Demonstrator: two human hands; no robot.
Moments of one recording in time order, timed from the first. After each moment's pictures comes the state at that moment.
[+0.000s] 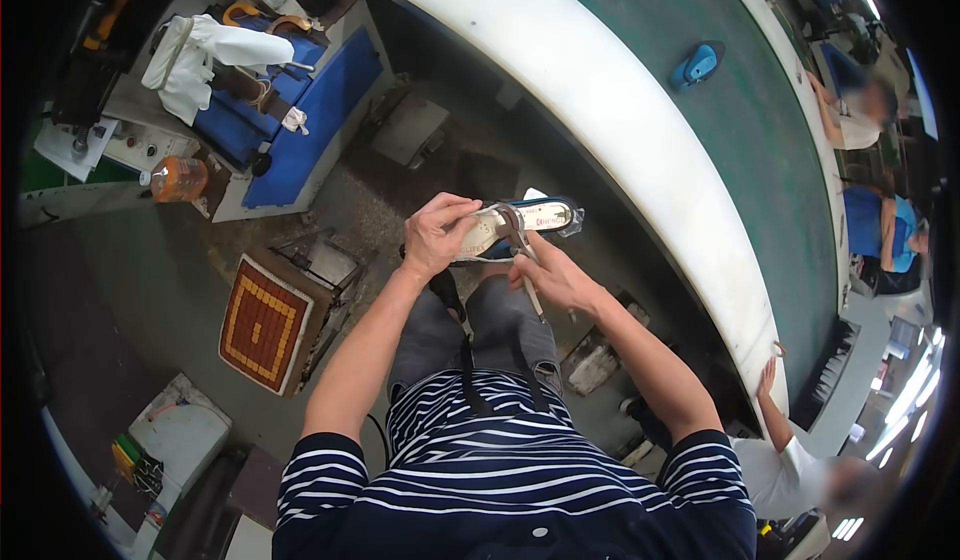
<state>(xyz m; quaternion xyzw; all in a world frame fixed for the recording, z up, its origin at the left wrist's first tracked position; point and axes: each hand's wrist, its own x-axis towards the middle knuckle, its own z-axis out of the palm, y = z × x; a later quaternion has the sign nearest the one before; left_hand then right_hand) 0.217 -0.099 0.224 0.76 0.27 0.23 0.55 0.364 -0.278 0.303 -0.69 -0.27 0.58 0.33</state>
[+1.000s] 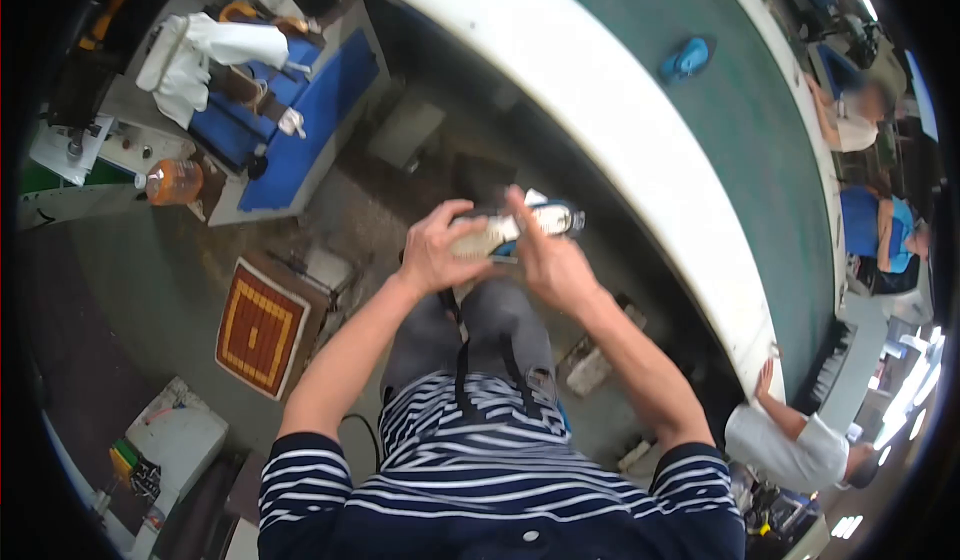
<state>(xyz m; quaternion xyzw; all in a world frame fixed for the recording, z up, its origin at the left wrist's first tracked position) 0.210 -0.086 0.232 0.87 0.16 0.21 0.42 0.361 -0.259 0.317 -0.79 -0.48 0.29 0.25</state>
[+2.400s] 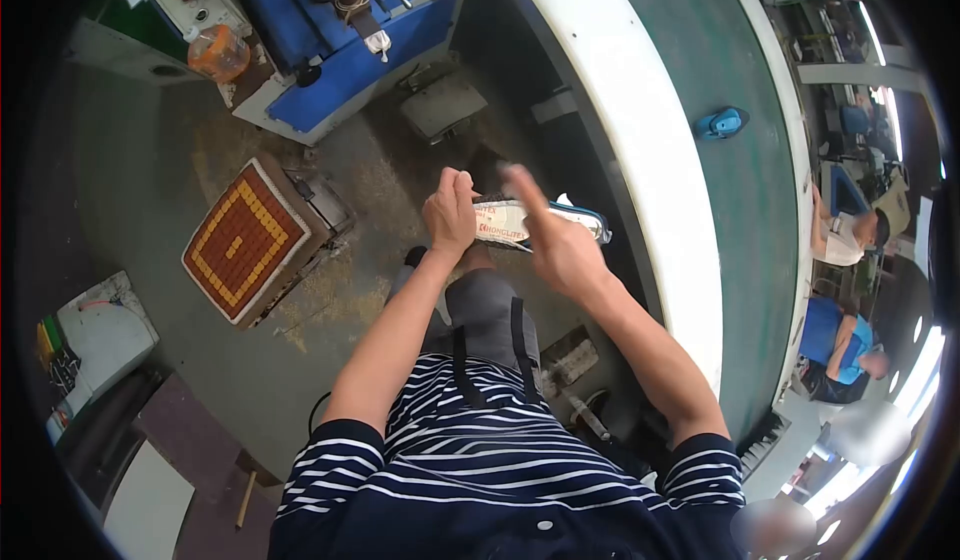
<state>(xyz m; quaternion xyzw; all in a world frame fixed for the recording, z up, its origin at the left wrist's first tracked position) 0.187 -0.115 0.186 0.61 0.51 0.36 0.49 0.324 -0.196 0.362 -0.73 -0.60 0.33 0.07</state>
